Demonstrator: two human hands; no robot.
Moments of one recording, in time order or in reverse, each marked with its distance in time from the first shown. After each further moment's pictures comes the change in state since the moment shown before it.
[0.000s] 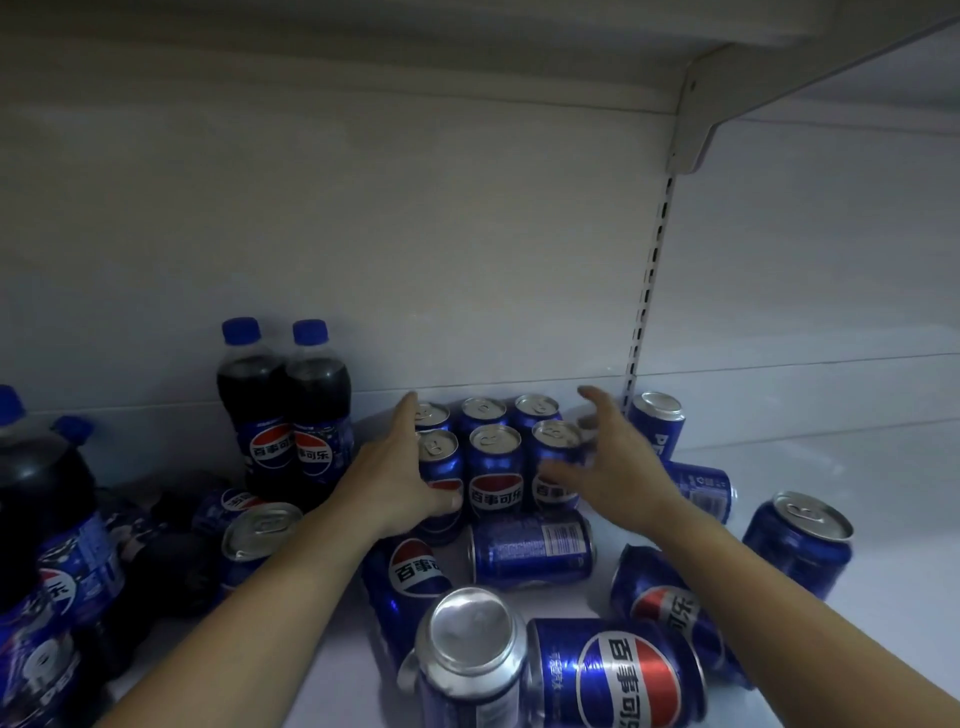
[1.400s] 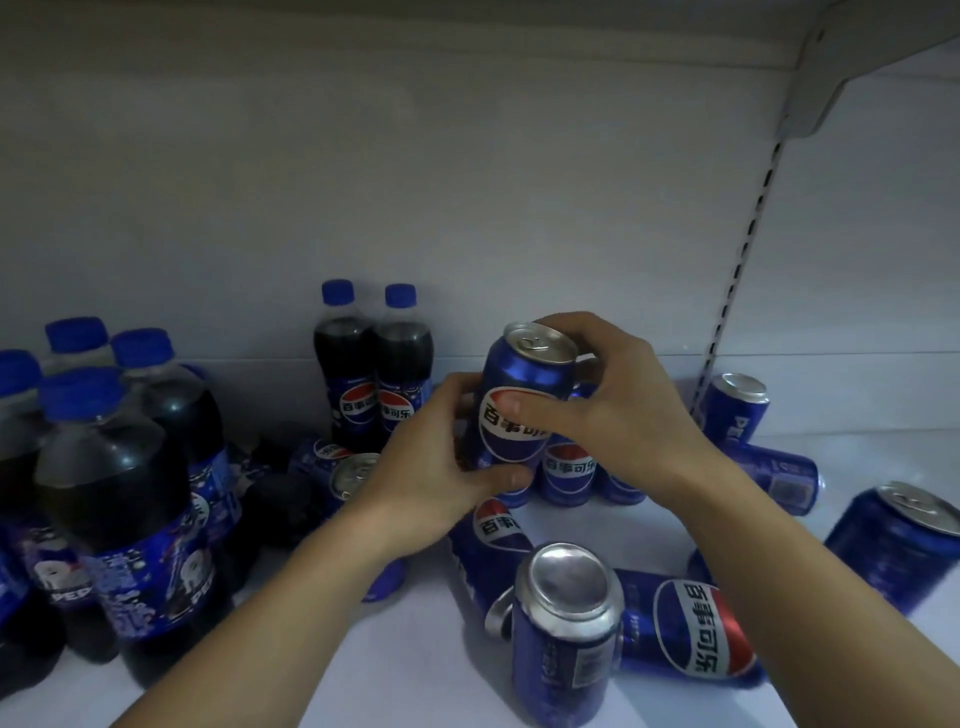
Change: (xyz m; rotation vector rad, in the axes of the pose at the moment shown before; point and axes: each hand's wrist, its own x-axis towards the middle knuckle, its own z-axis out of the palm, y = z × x) left_hand -0.071 -0.009 -0.030 -0.385 0.095 0.211; right_hand -0.029 -0.126 0.006 0.432 -0.017 -0.306
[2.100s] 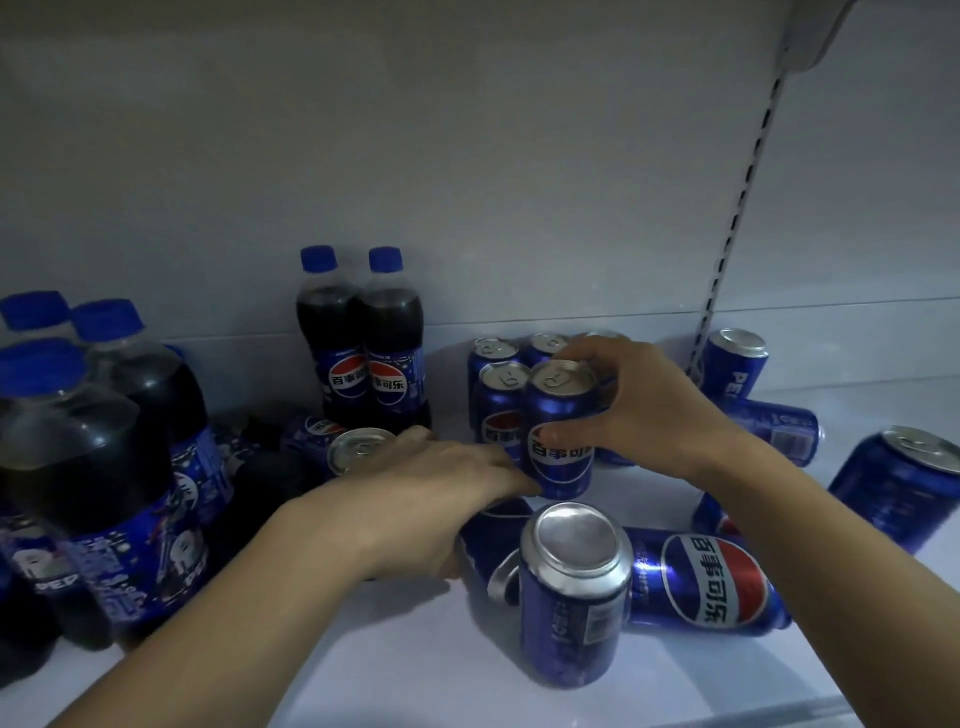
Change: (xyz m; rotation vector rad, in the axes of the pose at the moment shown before) left_hand -0.016 0.015 -0.006 1.040 -0.585 0.343; right_hand -0.012 0.046 -0.012 -0.258 -0.126 0.190
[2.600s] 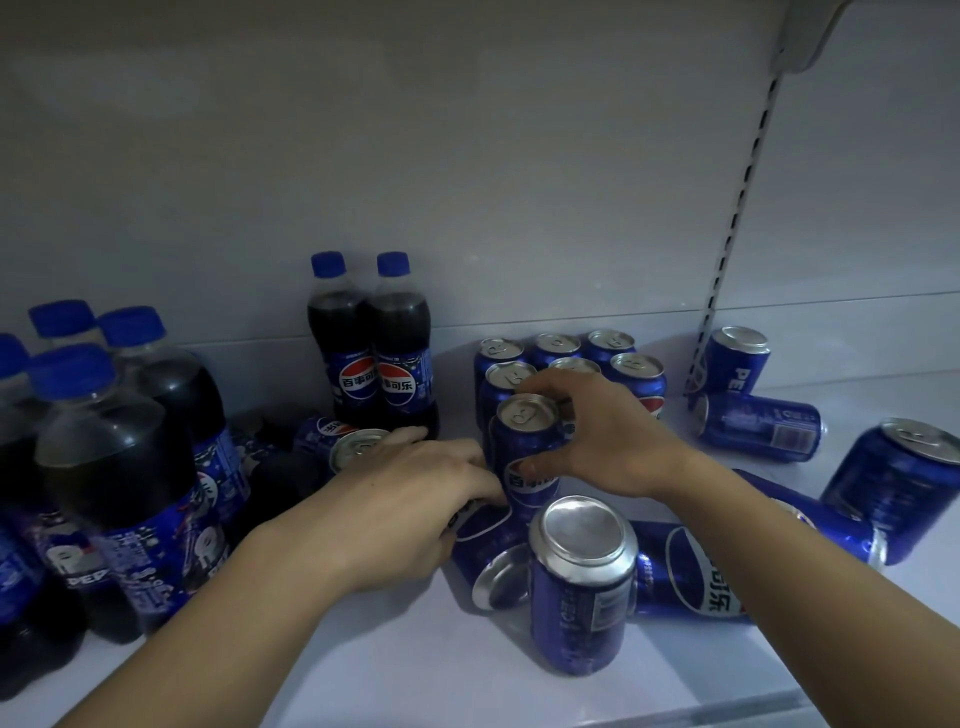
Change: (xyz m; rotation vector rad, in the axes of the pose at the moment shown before) left_hand -0.024 -0.005 0.009 -0.066 0.121 -0.074; right_hand -0.001 -0.002 0.034 -0.077 -0.110 -0.037
